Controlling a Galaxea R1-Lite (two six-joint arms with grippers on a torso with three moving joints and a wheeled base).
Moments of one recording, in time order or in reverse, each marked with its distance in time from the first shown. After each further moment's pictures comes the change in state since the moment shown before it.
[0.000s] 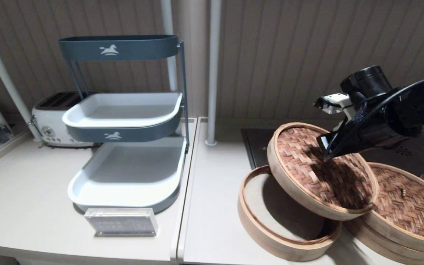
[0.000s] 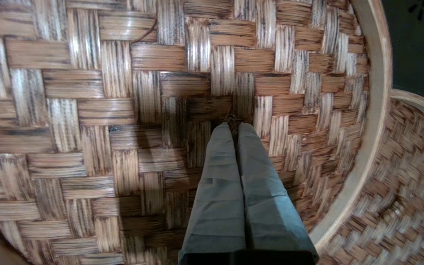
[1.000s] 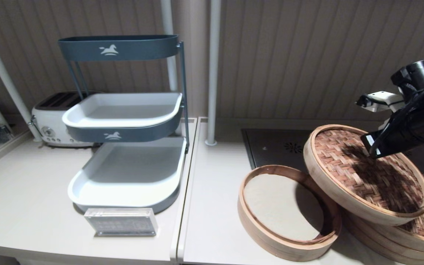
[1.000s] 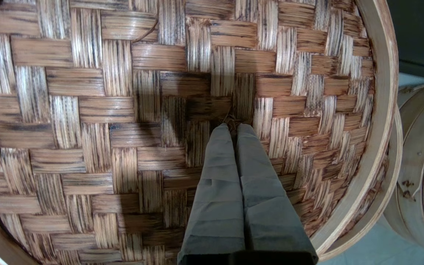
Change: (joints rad) left arm 0.000 0.000 0.000 0.000 0.000 0.000; right arm -0.238 -0.053 -0.026 0.126 0.063 -0.145
